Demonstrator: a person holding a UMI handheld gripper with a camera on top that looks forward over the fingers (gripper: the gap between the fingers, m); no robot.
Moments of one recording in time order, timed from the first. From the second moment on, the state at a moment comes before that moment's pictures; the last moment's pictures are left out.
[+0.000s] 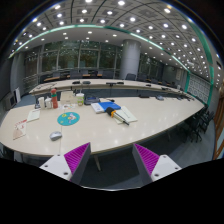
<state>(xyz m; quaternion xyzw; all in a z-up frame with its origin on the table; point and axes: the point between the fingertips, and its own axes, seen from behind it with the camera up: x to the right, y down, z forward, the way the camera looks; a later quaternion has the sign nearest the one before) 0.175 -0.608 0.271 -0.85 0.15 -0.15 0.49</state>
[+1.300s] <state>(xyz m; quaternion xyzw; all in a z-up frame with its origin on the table) -0.105 -0.215 -0.012 -0.91 0.04 0.00 0.41</state>
